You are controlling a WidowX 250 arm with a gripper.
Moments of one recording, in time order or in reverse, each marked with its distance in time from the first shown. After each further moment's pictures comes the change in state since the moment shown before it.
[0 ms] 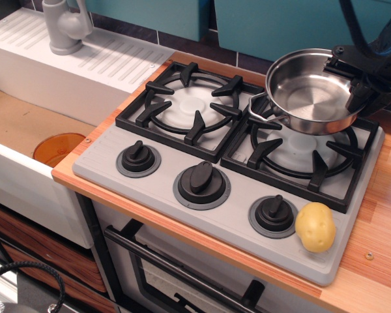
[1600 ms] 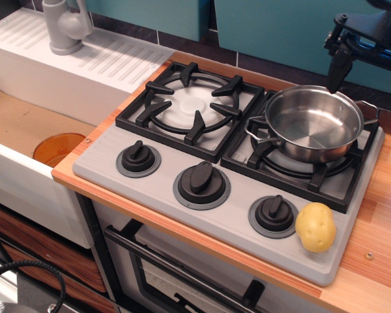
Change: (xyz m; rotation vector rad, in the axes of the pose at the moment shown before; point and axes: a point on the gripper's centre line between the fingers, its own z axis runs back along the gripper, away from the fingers) arm -0.014 0.012 0.050 -0.038 0.170 -0.051
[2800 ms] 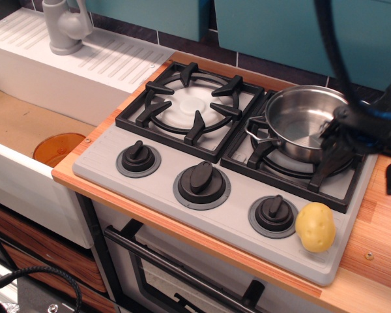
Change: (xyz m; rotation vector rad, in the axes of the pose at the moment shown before) arm -0.082 -0.014 -0.010 0.093 -0.071 0.164
